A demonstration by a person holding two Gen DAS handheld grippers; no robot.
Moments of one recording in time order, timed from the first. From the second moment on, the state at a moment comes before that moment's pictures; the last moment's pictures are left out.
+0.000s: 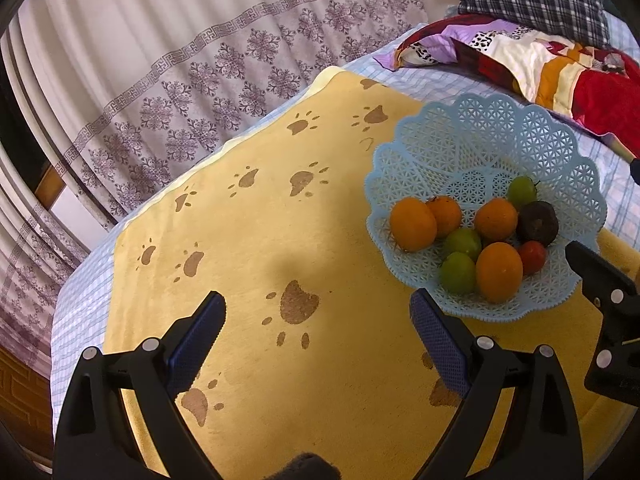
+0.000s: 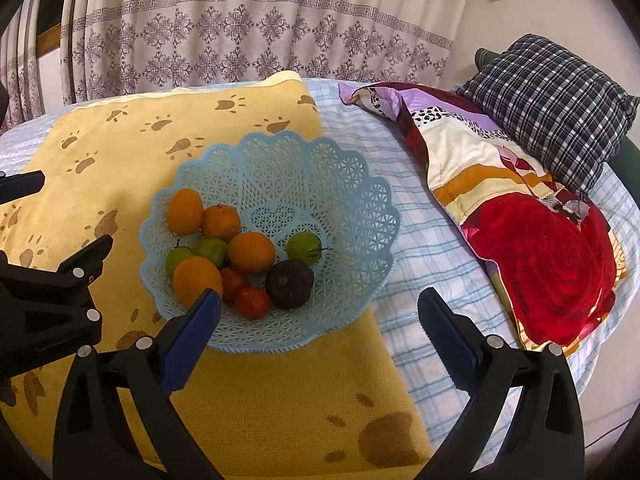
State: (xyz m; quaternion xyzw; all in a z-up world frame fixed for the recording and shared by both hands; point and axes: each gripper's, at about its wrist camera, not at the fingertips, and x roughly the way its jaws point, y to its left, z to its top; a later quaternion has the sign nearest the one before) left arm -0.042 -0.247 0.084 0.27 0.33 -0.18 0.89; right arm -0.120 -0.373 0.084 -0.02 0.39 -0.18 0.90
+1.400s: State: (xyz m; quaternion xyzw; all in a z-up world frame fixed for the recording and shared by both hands) left arm -0.047 -0.263 0.087 0.27 0.32 -0.21 0.88; right arm -0.120 -0.380 0.078 -0.01 0.39 -0.19 0.90
